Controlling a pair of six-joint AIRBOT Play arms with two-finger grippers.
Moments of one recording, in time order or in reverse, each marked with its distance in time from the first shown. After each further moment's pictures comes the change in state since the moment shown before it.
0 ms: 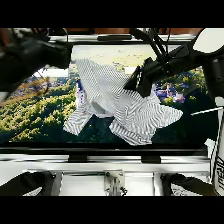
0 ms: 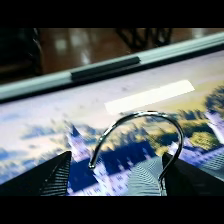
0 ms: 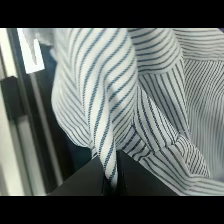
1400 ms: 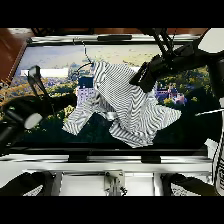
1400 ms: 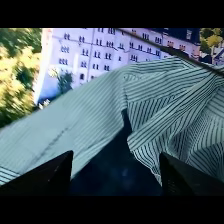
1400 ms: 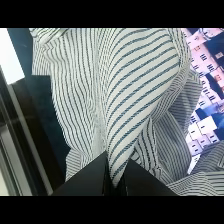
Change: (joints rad) left arm 0.119 0.041 -0.627 -0.277 0.133 -0.543; right arm -0.001 0.019 -0.001 -0.024 -0.090 0.084
